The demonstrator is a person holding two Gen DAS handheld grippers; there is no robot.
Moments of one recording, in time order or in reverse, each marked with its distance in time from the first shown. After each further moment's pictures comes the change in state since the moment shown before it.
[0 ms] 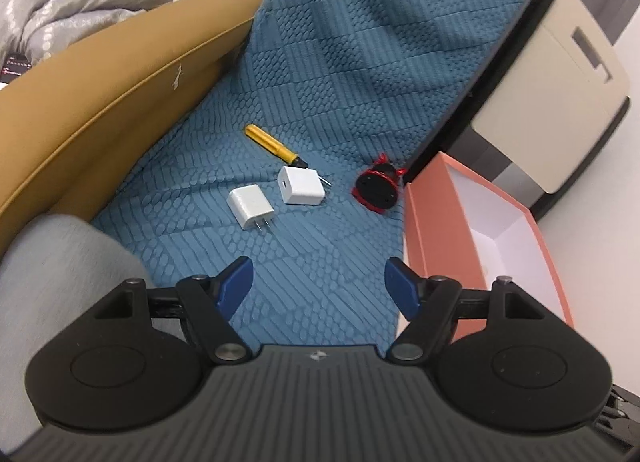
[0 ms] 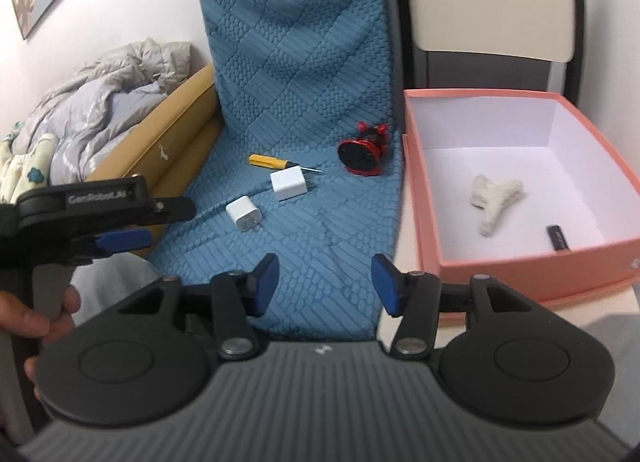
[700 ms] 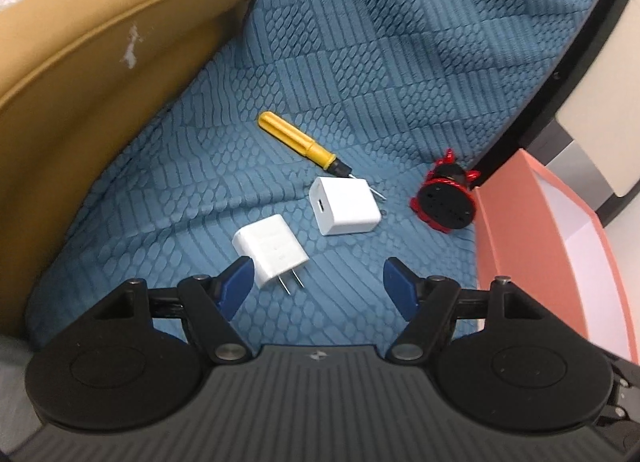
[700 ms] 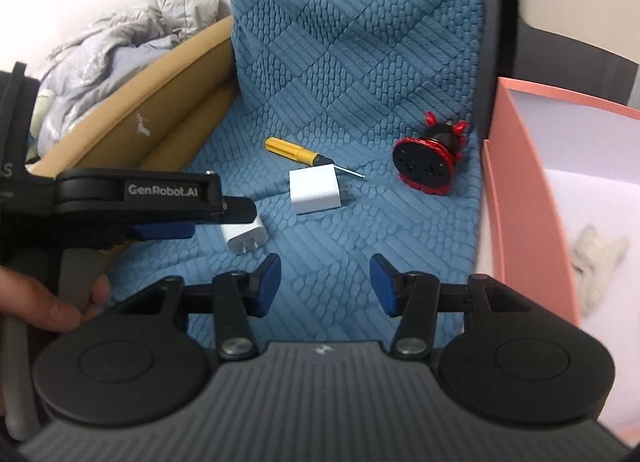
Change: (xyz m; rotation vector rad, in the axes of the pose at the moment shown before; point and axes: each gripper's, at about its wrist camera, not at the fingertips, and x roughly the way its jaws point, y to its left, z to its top) left arm 0.152 0.035 0.042 0.021 0.080 0.057; right arm 0.156 0.014 0.034 -0.129 0.078 0.087
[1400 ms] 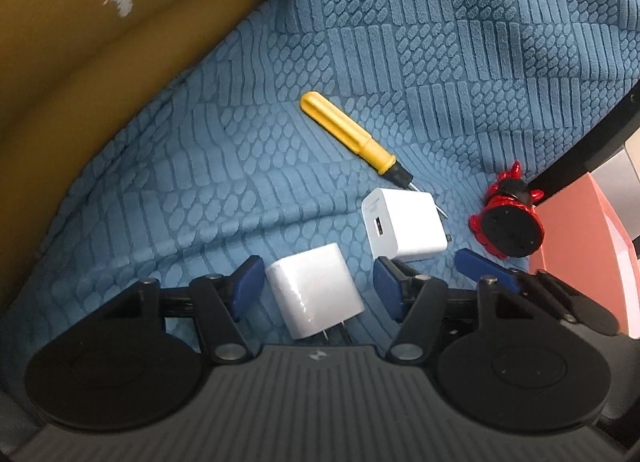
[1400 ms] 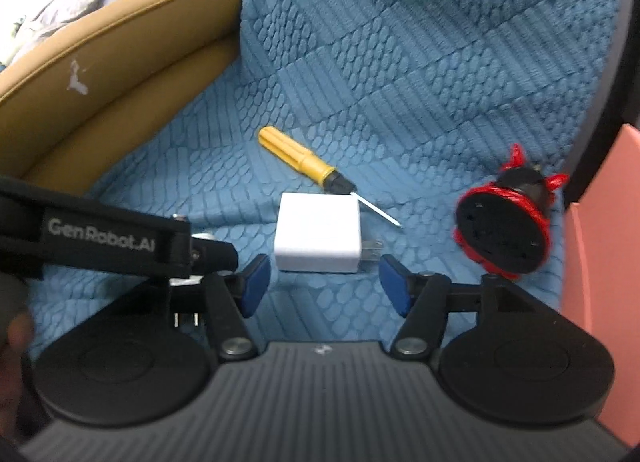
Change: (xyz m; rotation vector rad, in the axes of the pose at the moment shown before) left arm 0.061 0.035 0.024 -0.100 0.077 0.042; right arm 0.130 0.007 0.034 -0.198 0.034 0.015
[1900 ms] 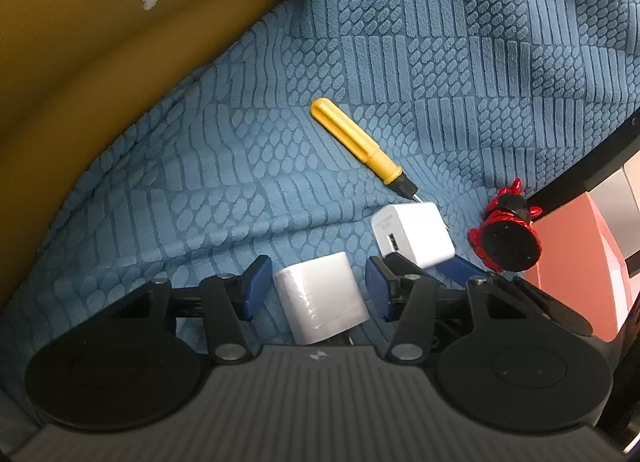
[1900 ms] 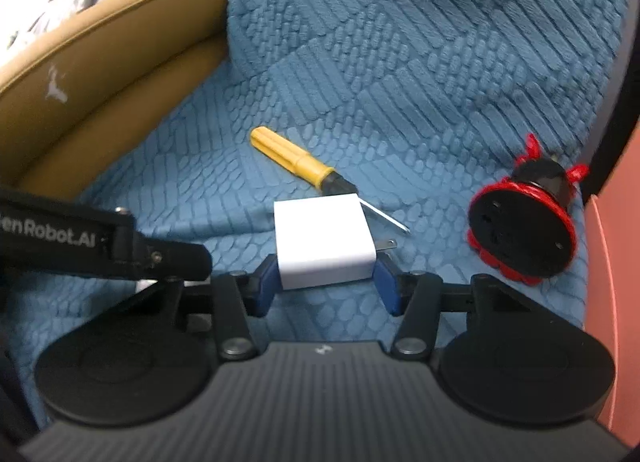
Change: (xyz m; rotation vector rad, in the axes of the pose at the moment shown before) left arm -0.003 0.008 0.003 -0.056 -0.009 -0.017; right arm 0.015 -0.006 0.003 0.050 -0.001 -0.004
